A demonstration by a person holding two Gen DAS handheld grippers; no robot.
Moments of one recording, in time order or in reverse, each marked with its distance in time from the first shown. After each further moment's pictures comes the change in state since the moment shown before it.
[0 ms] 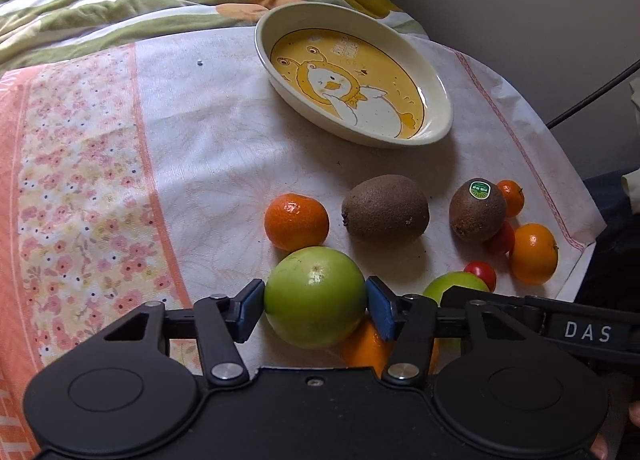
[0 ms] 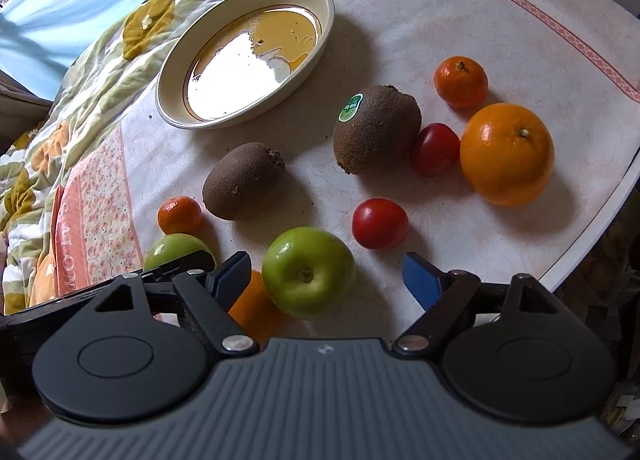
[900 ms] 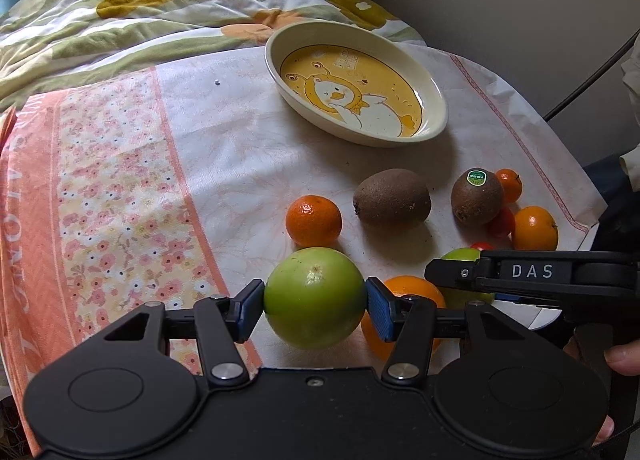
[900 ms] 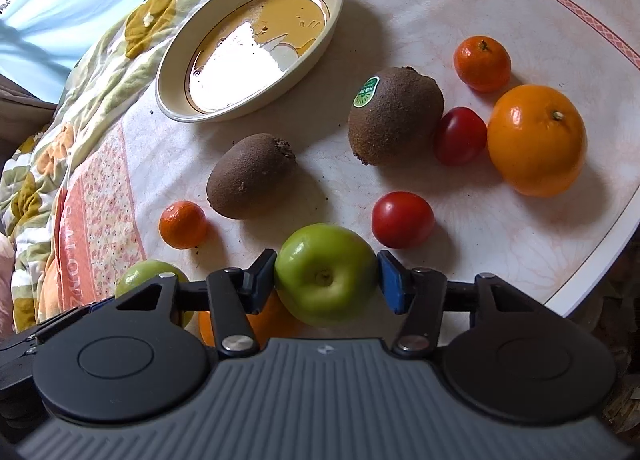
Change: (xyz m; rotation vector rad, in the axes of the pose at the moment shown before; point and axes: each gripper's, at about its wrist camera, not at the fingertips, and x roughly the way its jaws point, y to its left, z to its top) left arm -0.031 -0.001 -0.016 0.058 -0.053 0.053; right arm 0.012 0.003 0.001 0.014 -0.003 0.034
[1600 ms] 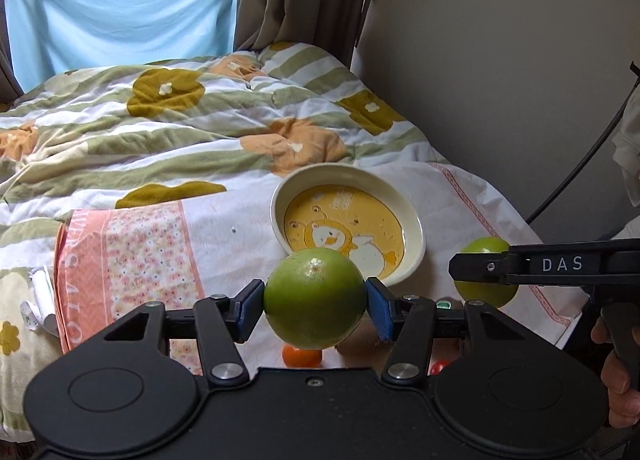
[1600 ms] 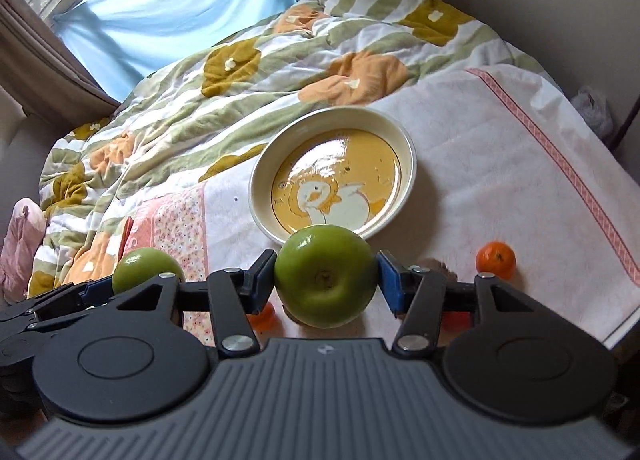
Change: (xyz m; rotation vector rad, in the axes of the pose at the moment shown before) left arm -0.077 -0.036 0.060 -0.012 -0.267 0.087; right arm -0.090 0.039 0.087 -0.285 -0.167 0.112
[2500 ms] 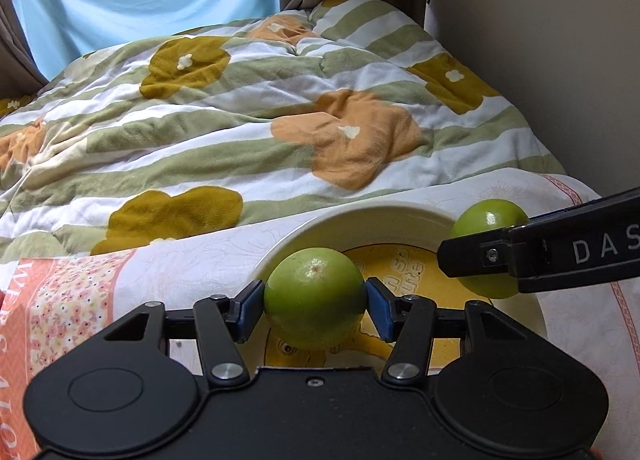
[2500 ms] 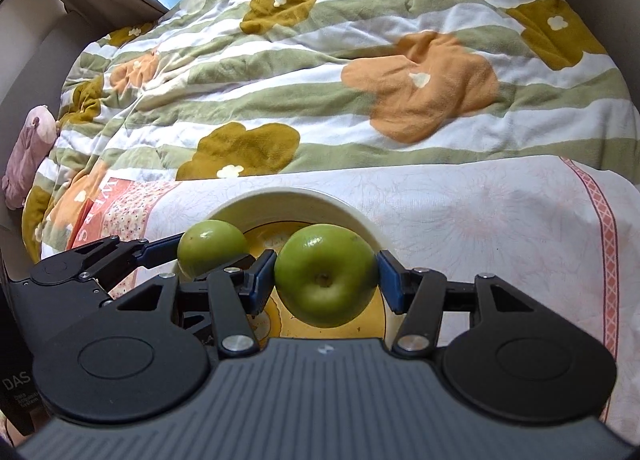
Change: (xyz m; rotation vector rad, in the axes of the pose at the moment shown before) left arm 0.222 -0.025 0.082 -0.016 0.124 0.244; right arm 0.198 -0.043 0.155 -0.282 0.253 0.158
